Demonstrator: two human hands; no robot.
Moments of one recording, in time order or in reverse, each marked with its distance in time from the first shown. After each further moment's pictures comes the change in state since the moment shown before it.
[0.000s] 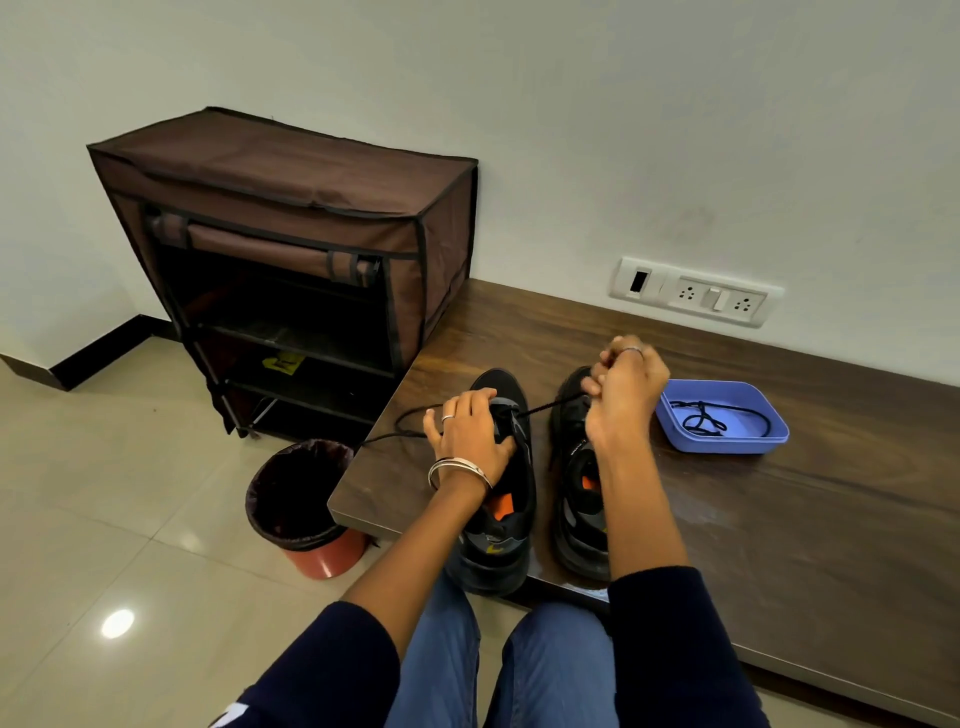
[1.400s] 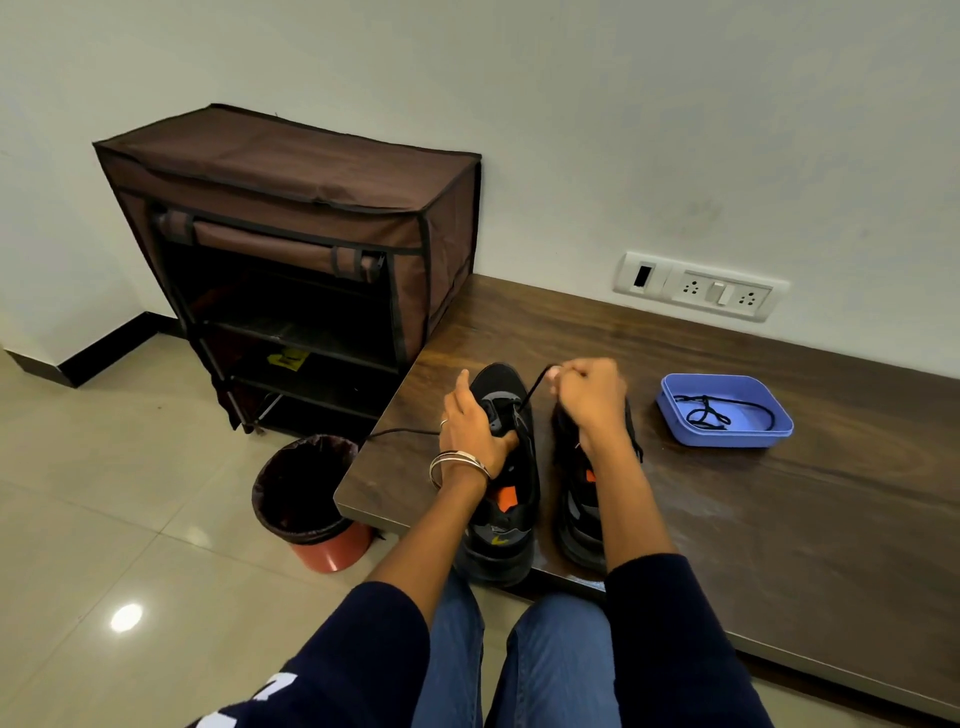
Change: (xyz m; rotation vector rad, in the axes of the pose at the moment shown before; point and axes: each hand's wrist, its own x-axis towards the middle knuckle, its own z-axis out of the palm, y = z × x) left_hand -0.001 -0.003 -0.004 -0.340 -0.043 -0.129; right_hand -0.008 0.019 -0.004 -1.020 -0.214 -0.097
